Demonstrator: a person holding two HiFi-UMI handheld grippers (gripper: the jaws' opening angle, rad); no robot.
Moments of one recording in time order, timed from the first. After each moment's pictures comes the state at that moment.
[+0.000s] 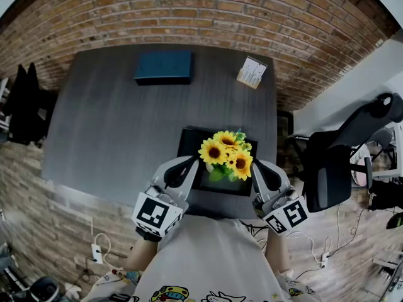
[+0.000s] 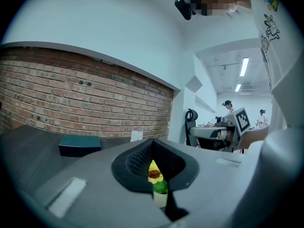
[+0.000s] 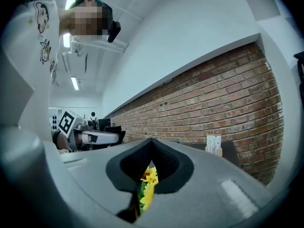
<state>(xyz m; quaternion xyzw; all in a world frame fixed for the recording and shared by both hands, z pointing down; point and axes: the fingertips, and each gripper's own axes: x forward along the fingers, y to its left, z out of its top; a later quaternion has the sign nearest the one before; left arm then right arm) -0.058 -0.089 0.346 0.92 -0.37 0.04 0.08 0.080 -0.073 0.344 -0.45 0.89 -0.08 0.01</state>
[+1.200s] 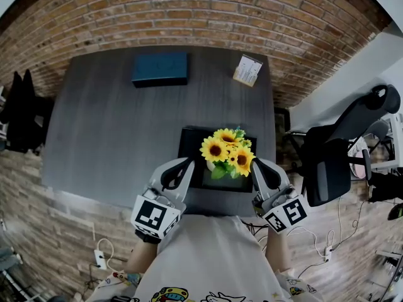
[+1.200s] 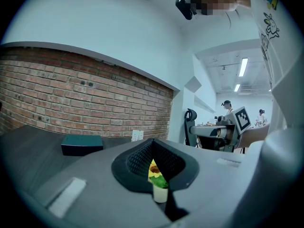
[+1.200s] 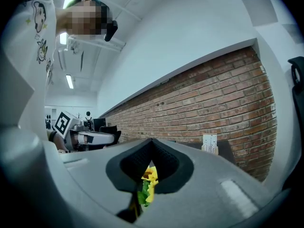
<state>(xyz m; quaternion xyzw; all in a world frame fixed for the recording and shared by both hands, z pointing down) -0.076 -0.081 0.349 0.93 -0.36 0.05 0.08 0.075 -0.065 0.345 -0.48 0.88 -0.08 0.01</state>
